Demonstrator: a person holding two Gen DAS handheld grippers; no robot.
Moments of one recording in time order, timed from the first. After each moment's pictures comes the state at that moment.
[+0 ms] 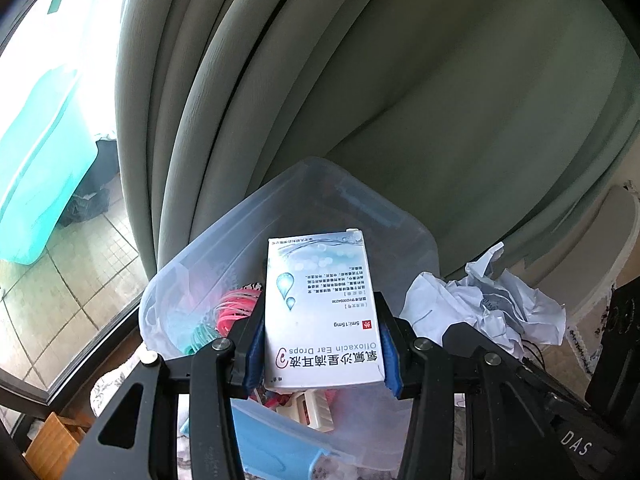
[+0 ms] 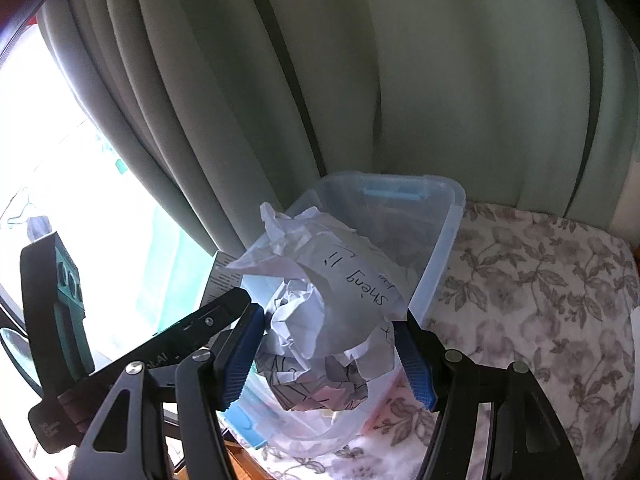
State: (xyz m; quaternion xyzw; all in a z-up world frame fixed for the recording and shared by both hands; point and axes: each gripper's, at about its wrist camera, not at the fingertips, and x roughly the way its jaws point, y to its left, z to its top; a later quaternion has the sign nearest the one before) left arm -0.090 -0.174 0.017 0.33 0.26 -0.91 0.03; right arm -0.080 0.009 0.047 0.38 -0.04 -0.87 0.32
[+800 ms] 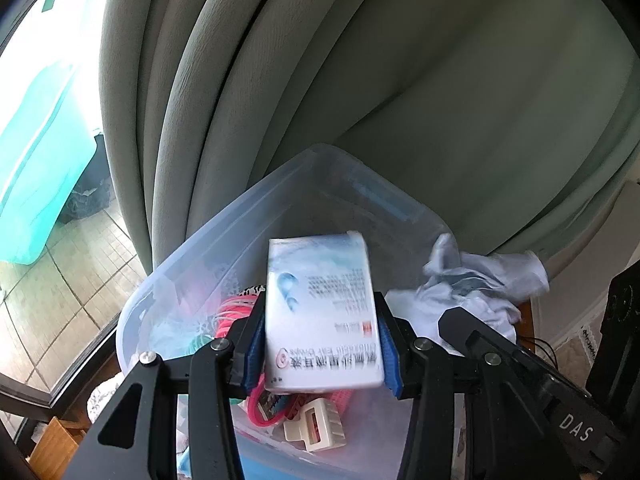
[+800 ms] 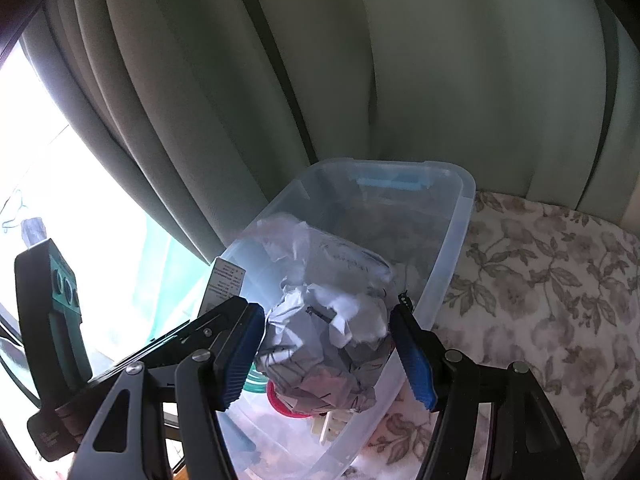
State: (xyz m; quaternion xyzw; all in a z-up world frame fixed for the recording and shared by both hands) left arm -0.123 -0.162 -0.002 0.35 0.25 -0.90 0.03; right arm -0.115 -0.001 0.031 0.40 -0.04 -0.86 0.32
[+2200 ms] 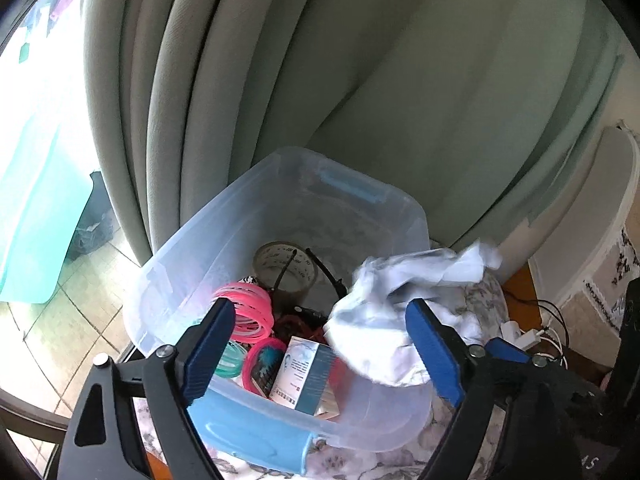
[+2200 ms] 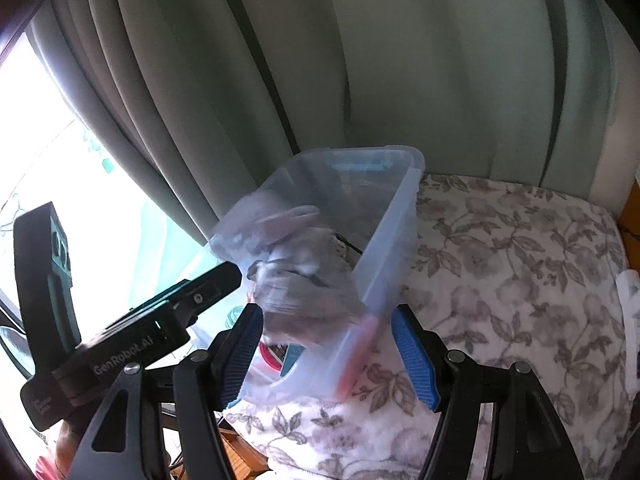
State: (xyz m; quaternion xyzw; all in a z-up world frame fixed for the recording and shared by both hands) left arm -0.043 -0.116 0.033 0.35 0.17 -0.92 0.02; right arm -0.058 0.055 0.030 0.40 -0.05 -0.87 0.29
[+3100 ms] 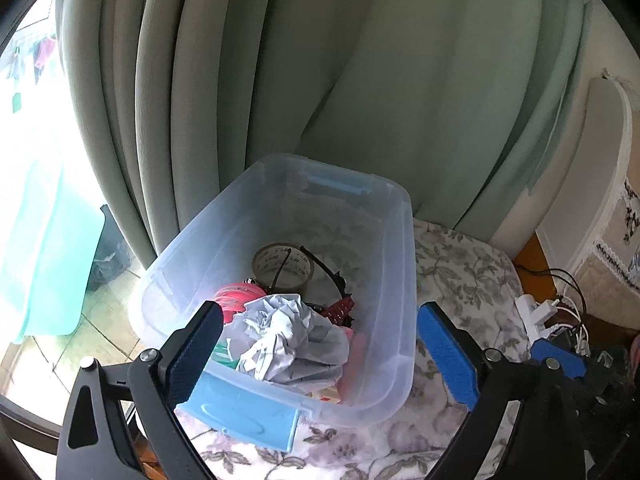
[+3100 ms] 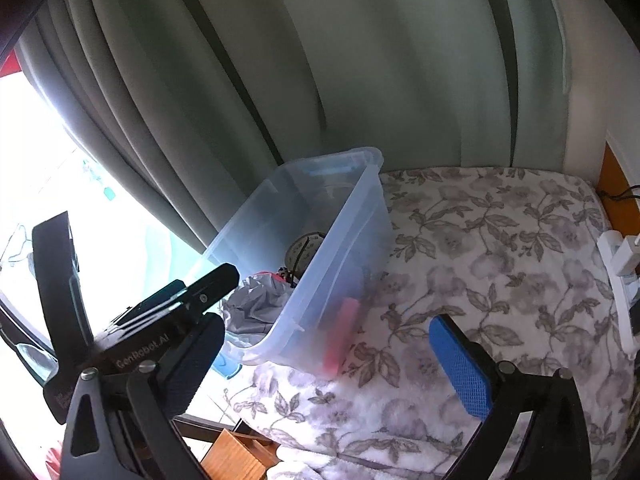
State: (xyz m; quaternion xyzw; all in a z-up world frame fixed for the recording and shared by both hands) left arm -0.026 -0.082 0.047 0.35 0.10 -0.93 0.04; right arm -0.033 0.101 0.039 0.40 -0.10 -0.87 0.28
